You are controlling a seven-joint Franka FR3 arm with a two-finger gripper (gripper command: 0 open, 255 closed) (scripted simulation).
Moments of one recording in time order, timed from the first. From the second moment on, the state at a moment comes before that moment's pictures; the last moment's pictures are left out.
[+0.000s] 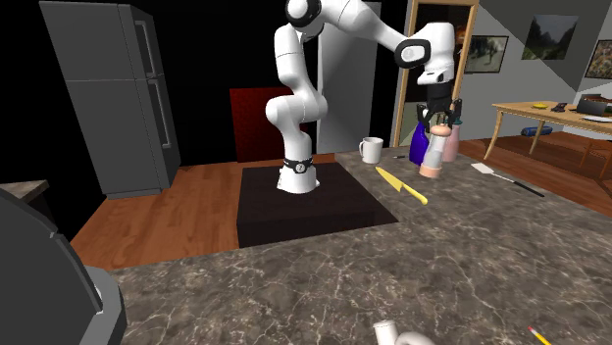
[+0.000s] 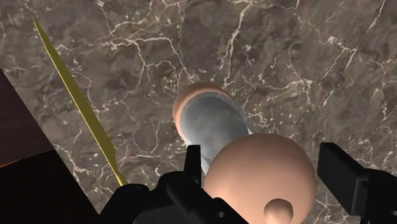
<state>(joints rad) 0.35 -0.30 0.79 -2.32 0.27 2.26 1.21</state>
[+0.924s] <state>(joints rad) 0.34 -0.25 0.82 -2.37 0.25 2.36 1.23</state>
